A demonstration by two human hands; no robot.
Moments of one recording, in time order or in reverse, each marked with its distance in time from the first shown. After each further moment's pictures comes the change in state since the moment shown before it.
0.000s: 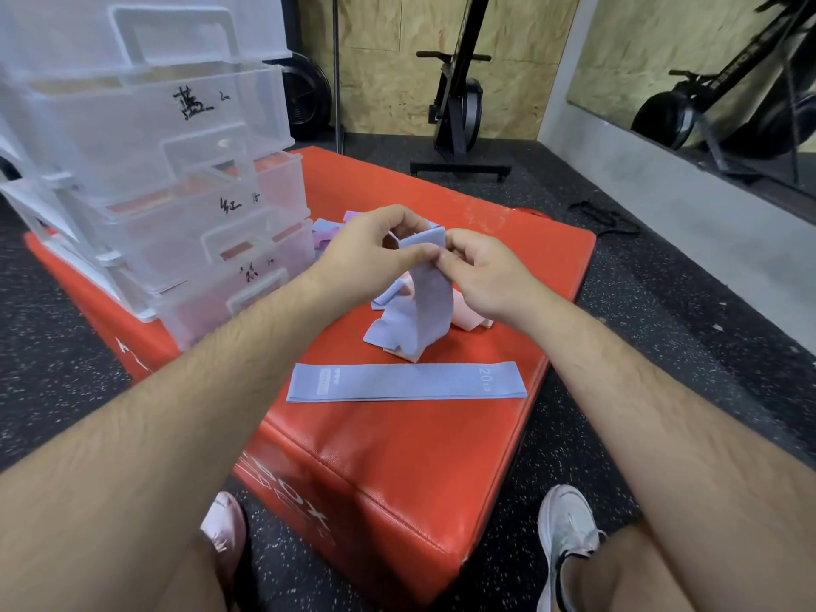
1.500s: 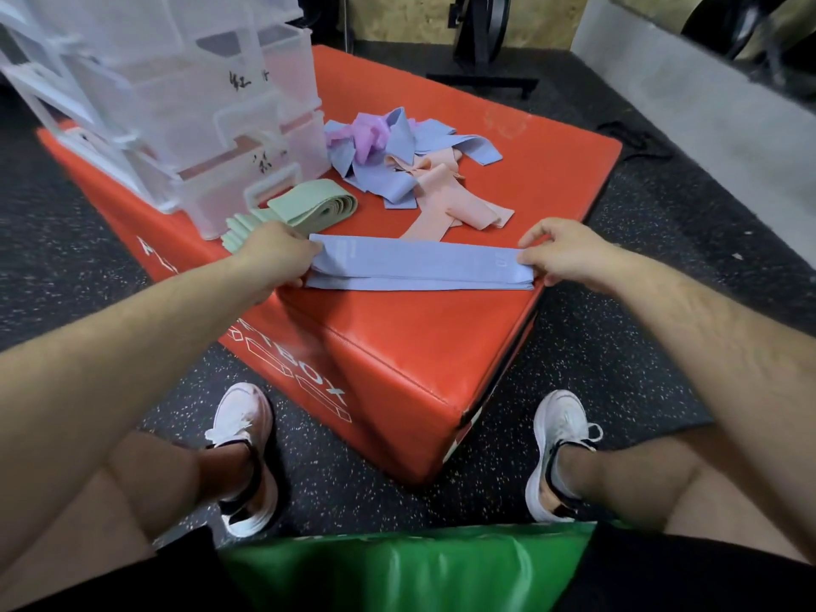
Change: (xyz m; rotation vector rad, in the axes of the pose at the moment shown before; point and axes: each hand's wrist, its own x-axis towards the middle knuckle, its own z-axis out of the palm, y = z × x) left_hand -0.106 -0.096 -0.030 0.153 0.098 -0.717; right_hand -0.080 0.093 -0.023 -0.118 -0.086 0.559
